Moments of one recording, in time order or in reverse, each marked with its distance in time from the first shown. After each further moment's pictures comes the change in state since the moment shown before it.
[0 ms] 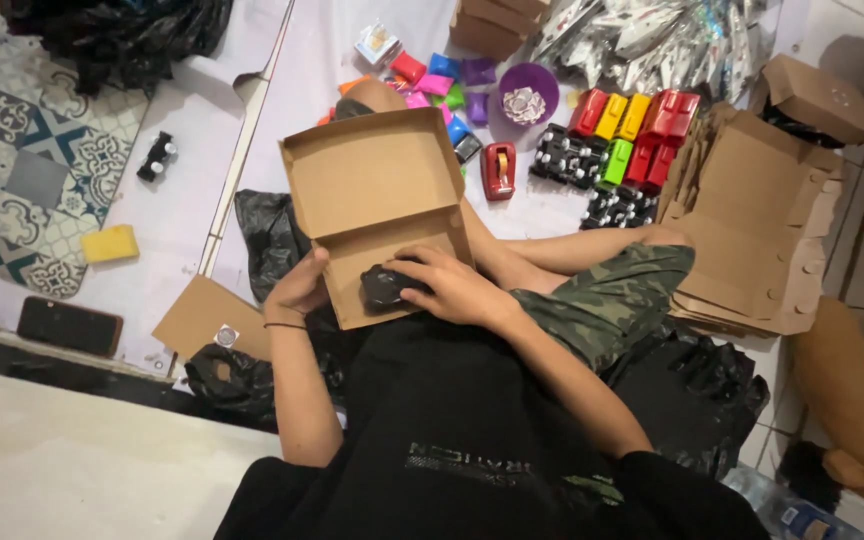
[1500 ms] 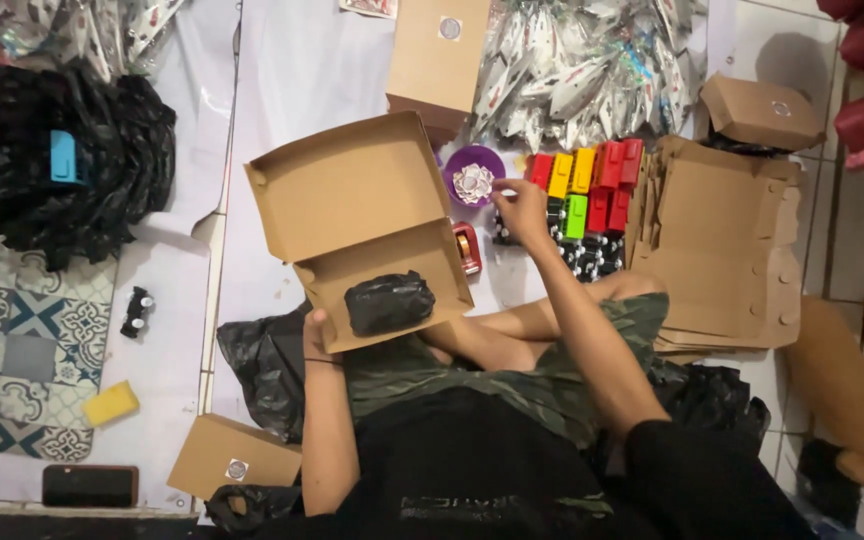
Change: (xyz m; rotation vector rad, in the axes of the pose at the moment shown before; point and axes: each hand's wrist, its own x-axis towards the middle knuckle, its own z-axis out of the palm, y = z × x) left_hand 0.114 0.060 0.032 -0.526 0.158 -0.327; right_hand 0.066 0.342 -0.094 0.131 0.928 0.676
